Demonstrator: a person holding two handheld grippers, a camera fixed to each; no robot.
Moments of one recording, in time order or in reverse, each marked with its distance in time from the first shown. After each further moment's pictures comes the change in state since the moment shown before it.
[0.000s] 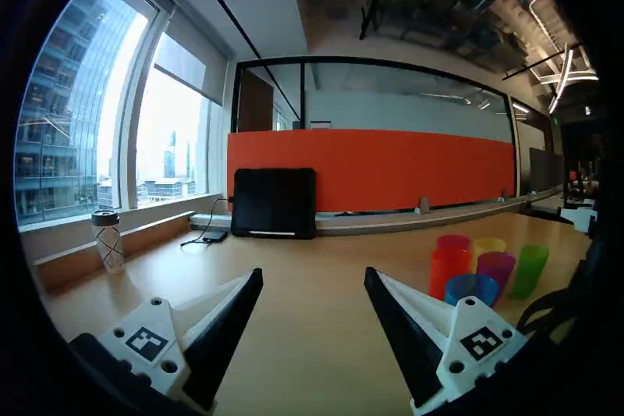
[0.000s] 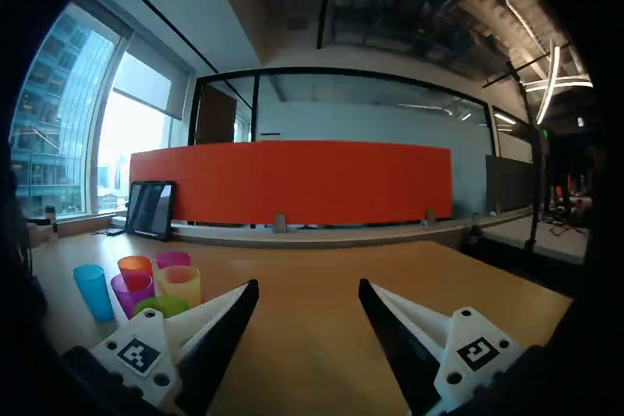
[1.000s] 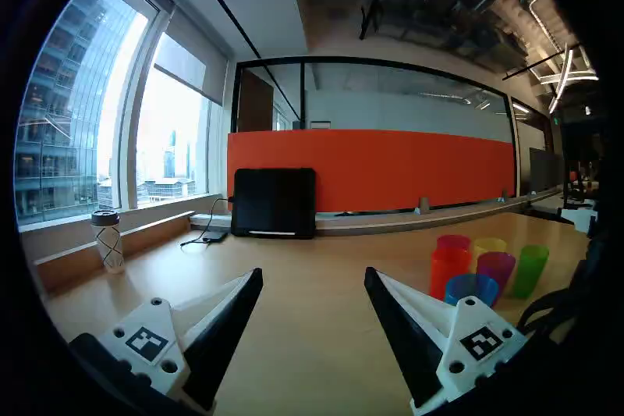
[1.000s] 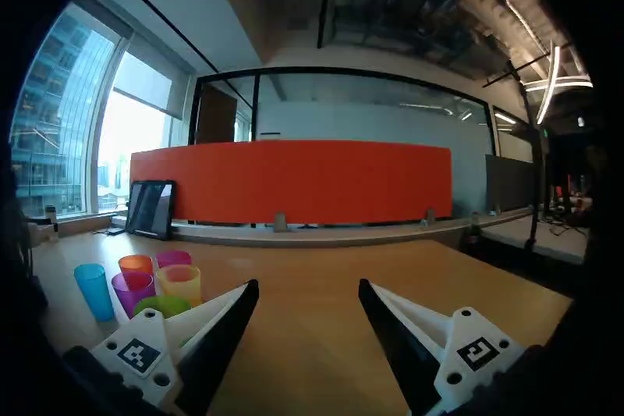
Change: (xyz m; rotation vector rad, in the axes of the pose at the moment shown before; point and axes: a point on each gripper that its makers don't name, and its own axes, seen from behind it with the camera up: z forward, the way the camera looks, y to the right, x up) left arm 0.000 0.000 0.001 0.000 0.000 0.000; right arm -0.001 0.000 -0.001 0.001 -0.001 0.000
